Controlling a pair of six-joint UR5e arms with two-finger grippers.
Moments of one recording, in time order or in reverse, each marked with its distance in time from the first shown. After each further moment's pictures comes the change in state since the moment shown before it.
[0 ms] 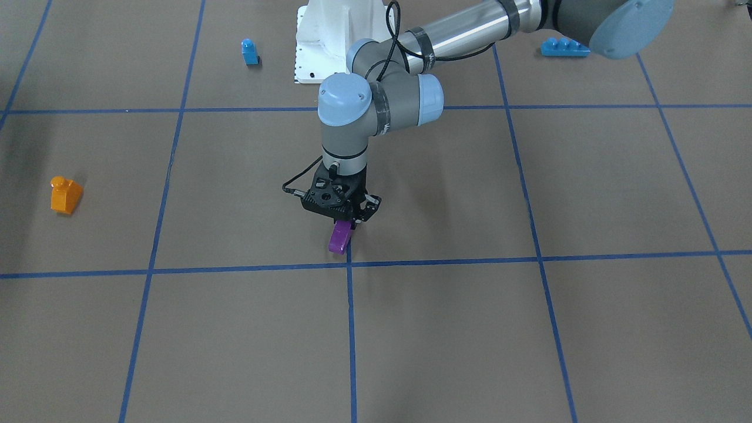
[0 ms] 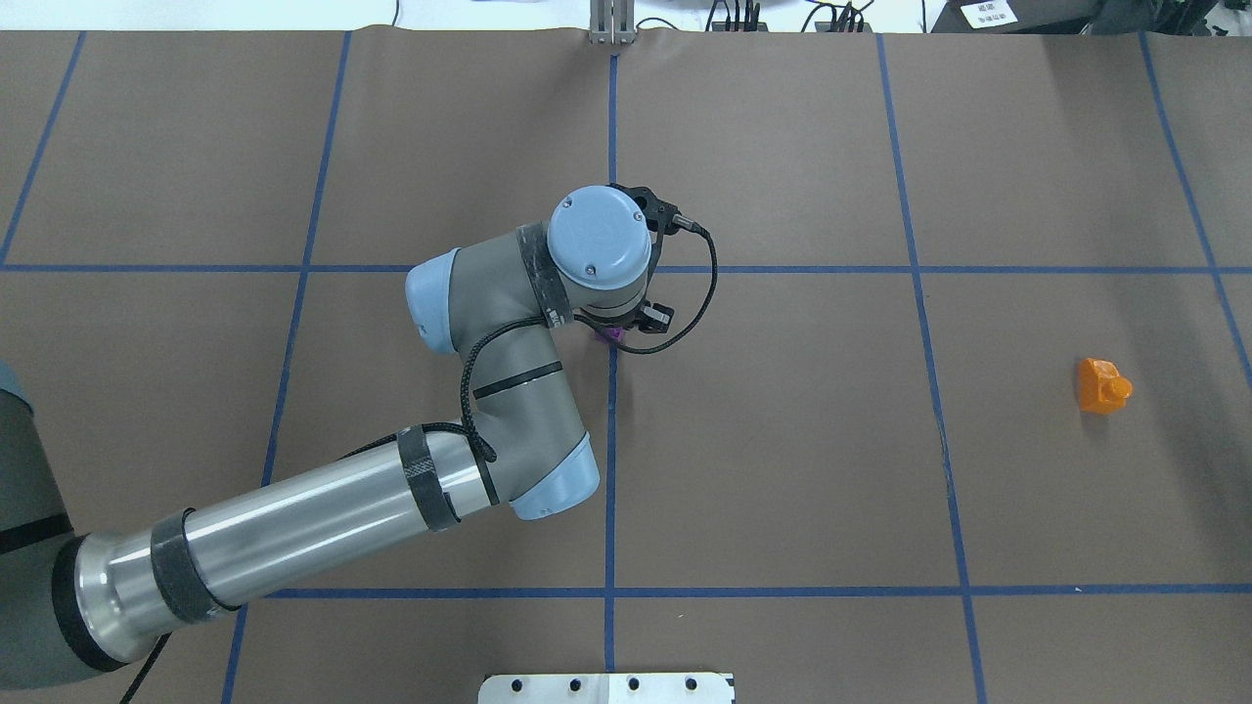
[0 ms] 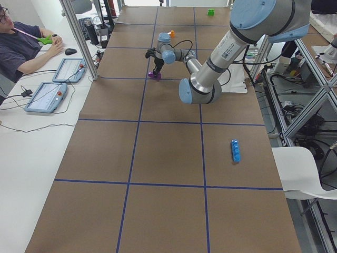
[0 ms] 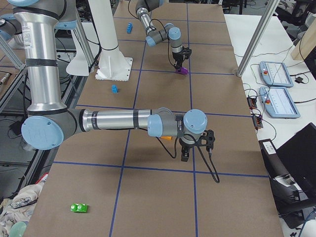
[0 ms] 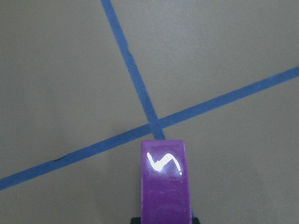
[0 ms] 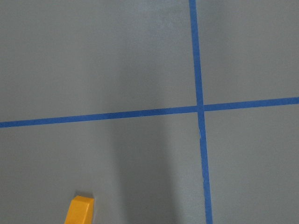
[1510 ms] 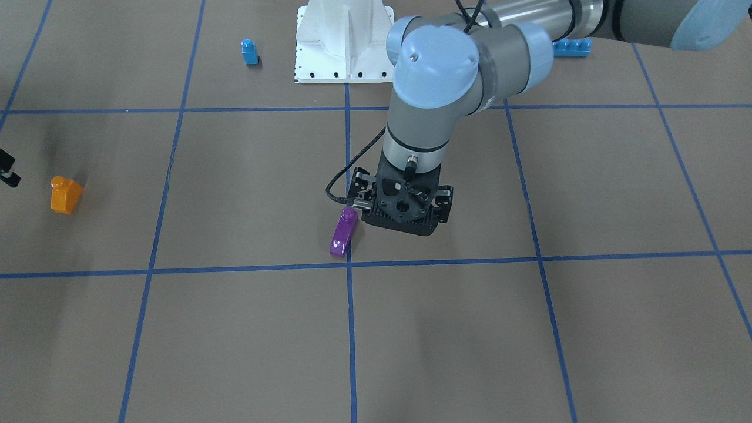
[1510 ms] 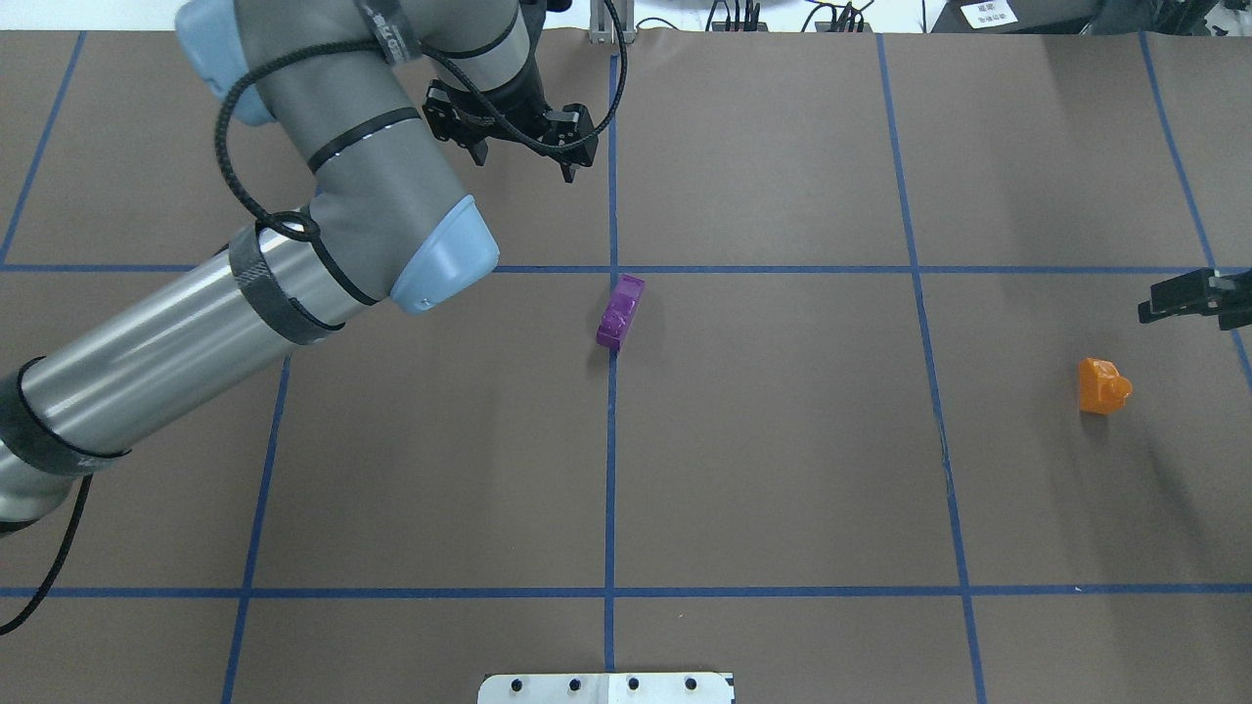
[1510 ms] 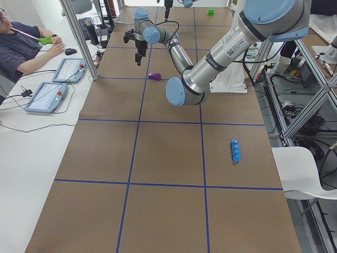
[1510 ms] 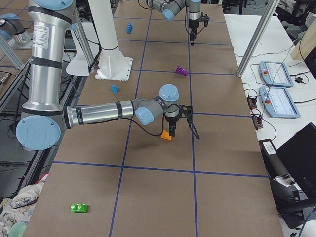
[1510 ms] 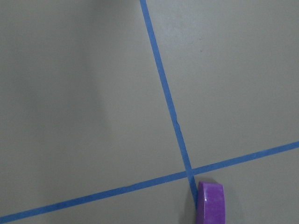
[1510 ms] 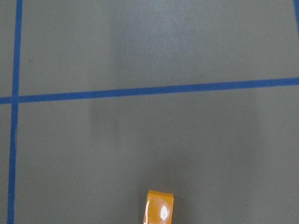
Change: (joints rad) left arm -0.316 0.037 -0.314 0.353 -0.331 0.094; right arm -0.452 -0.206 0.229 0.528 -0.296 0.660
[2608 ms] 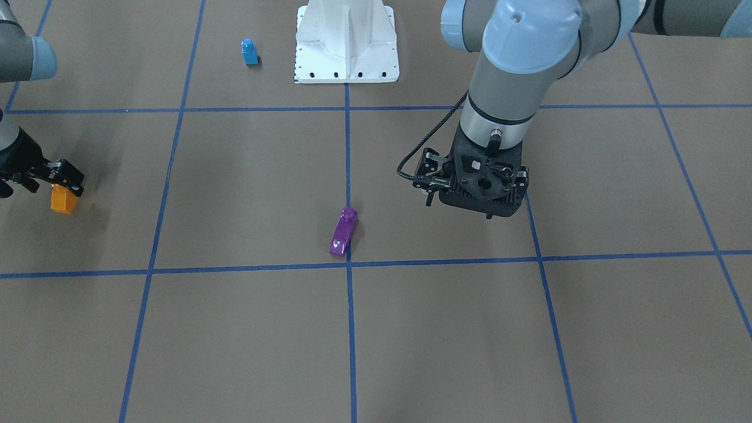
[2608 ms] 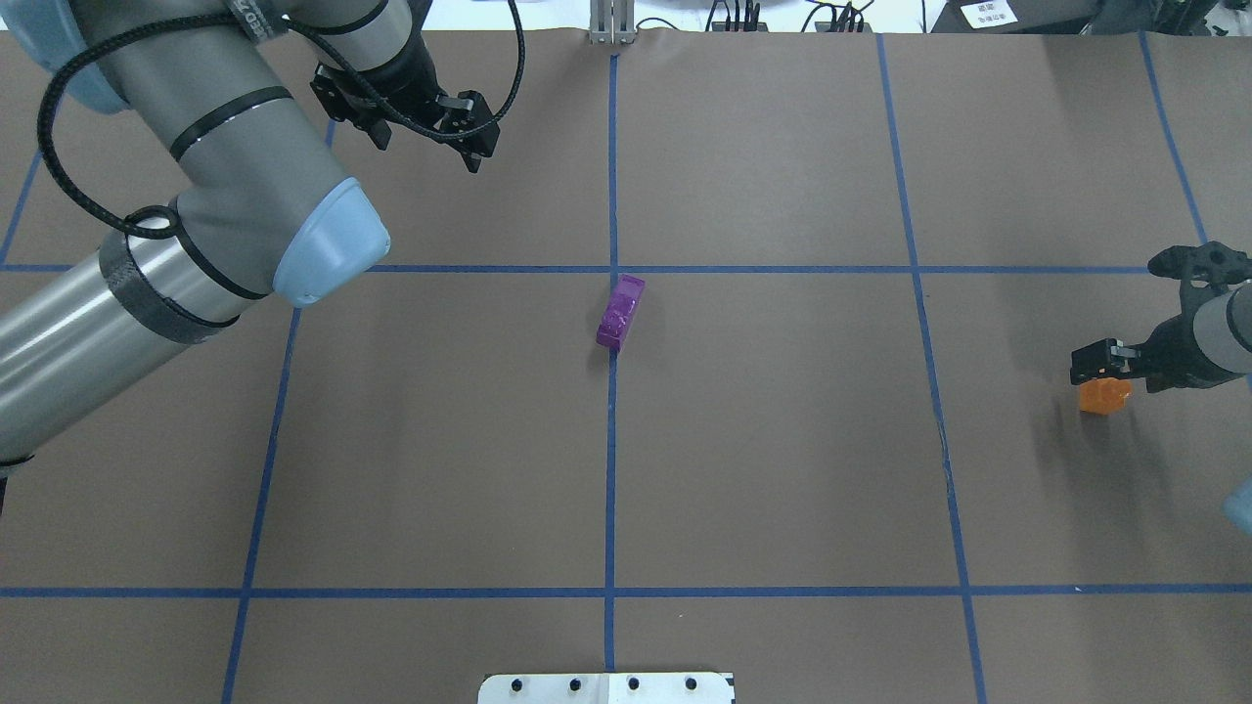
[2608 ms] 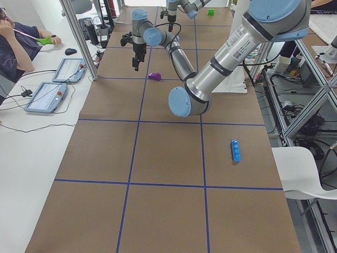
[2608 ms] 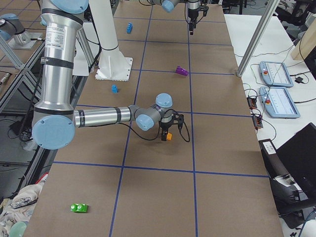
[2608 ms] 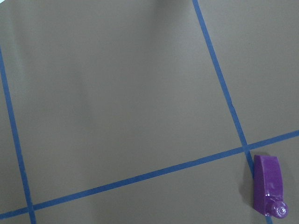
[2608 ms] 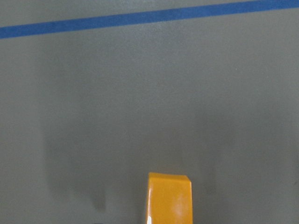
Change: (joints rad) left arm -0.056 0.112 -0.125 0.069 -0.008 0.091; right arm -0.177 0.024 -0.114 0.060 -0.101 0.150
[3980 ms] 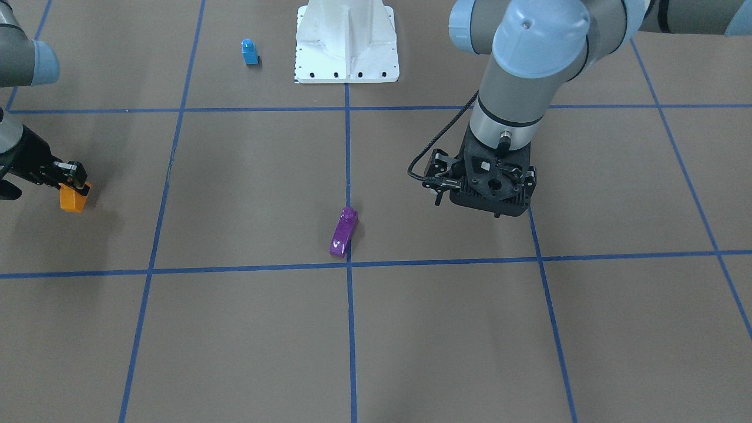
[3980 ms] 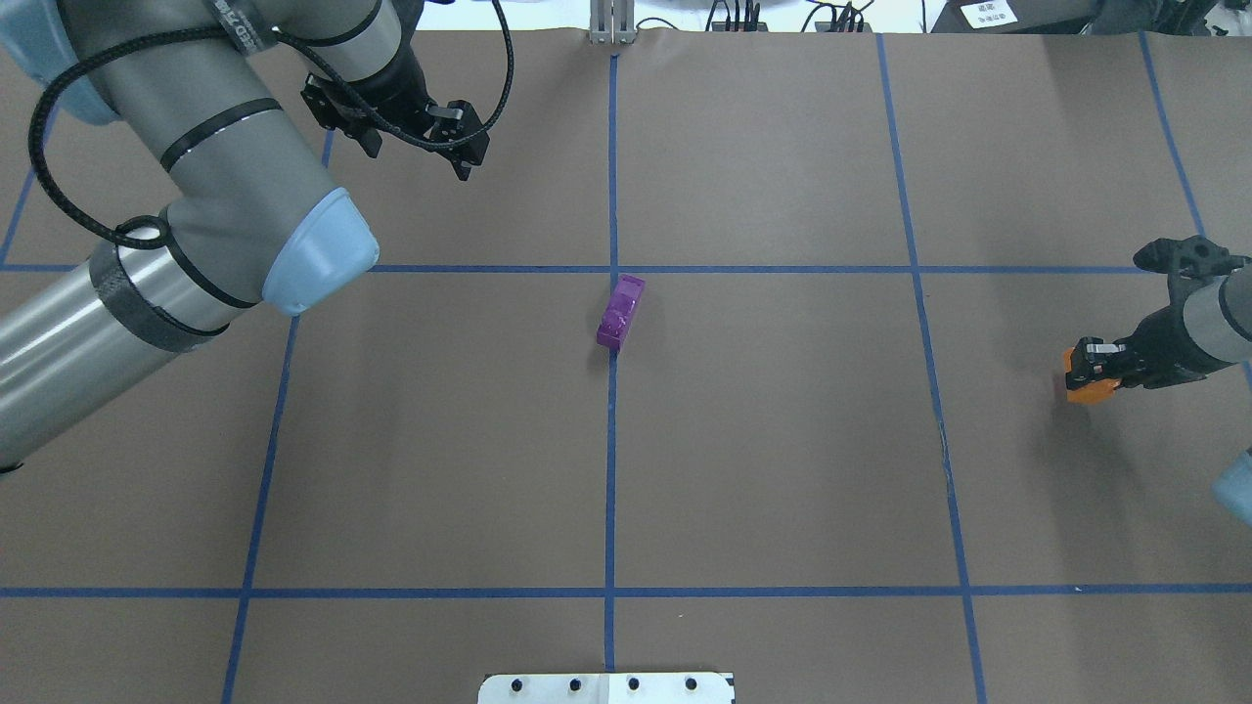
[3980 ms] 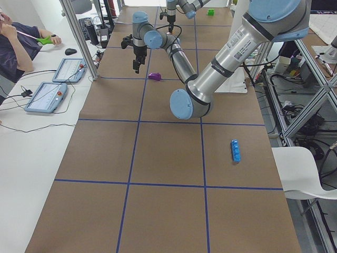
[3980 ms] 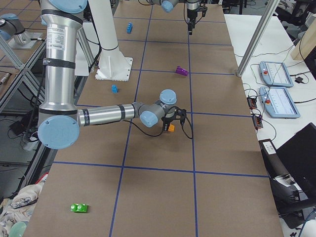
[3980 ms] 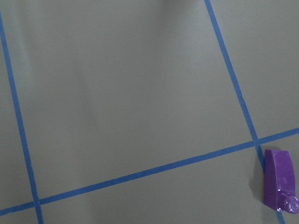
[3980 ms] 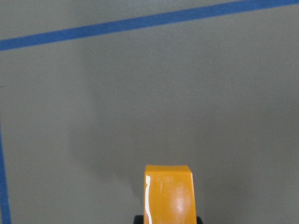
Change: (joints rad) left arm -0.002 0.045 -0.027 -0.003 0.001 0.009; right arm 0.036 0.069 0.014 -0.028 0.122 0.018
